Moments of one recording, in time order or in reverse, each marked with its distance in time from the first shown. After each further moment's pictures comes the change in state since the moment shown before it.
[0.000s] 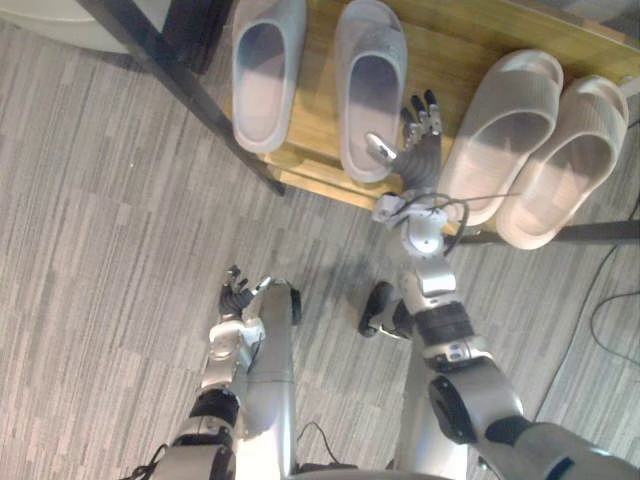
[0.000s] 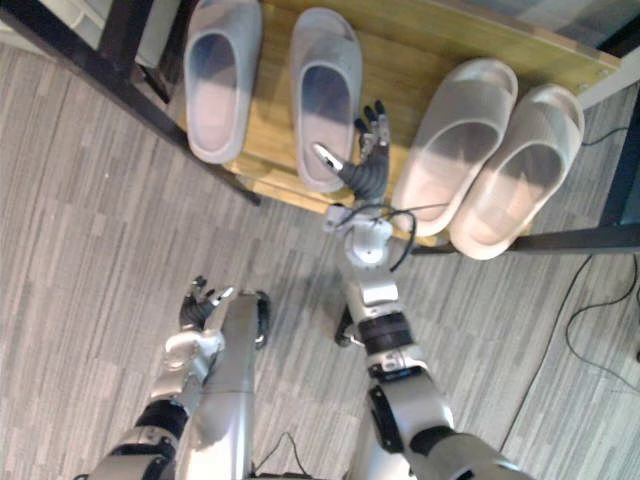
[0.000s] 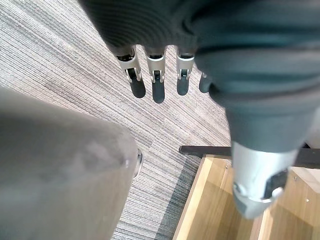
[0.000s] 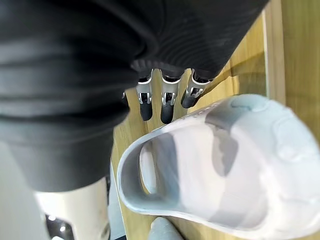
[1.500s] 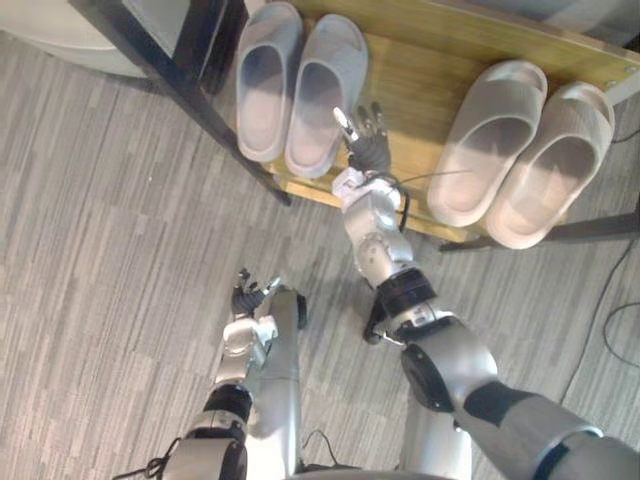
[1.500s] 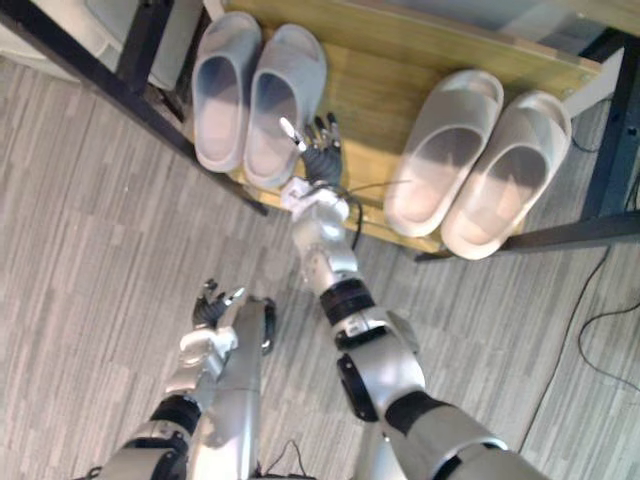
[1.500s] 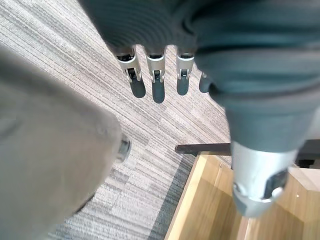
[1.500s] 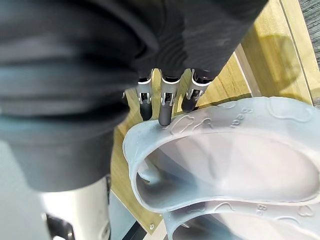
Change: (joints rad) left arm -0.046 -0.060 -0.026 0.041 0.009 0.032 0.068; right arm -0.221 0.121 0.027 0.295 0.391 0.005 -0.029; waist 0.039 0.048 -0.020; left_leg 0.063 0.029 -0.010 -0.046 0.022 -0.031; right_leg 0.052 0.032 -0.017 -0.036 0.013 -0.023
